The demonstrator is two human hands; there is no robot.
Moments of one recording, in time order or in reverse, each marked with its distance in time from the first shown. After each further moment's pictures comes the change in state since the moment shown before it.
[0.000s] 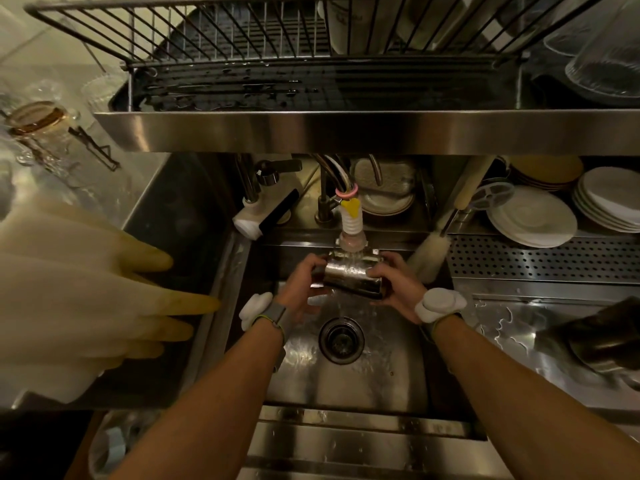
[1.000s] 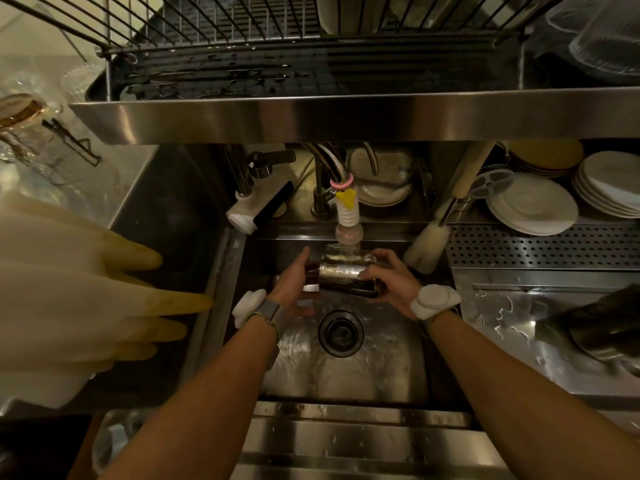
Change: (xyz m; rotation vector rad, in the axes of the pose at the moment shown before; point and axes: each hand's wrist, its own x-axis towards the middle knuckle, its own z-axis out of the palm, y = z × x) left_hand 0.013 -0.007 -0.010 0.024 0.073 -0.108; right_hand 0.004 0.009 0.001 -0.058 0.001 0.003
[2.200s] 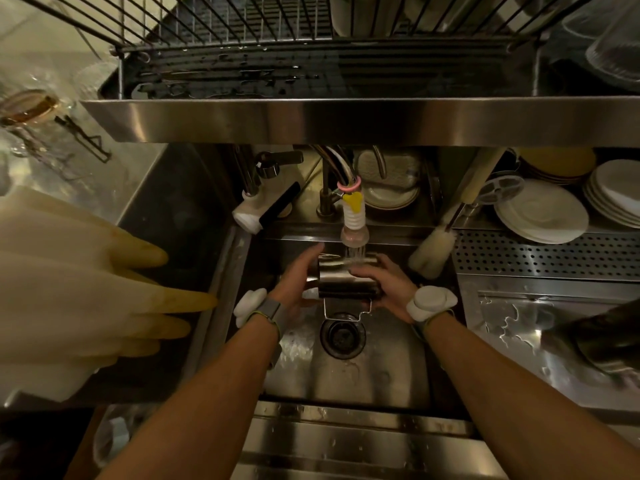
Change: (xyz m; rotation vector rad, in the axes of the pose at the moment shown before) left_hand -0.011 0.006 0.004 -0.053 -0.035 0.073; right_hand 0.007 -0.001 0.006 -0.040 -0.066 0.062
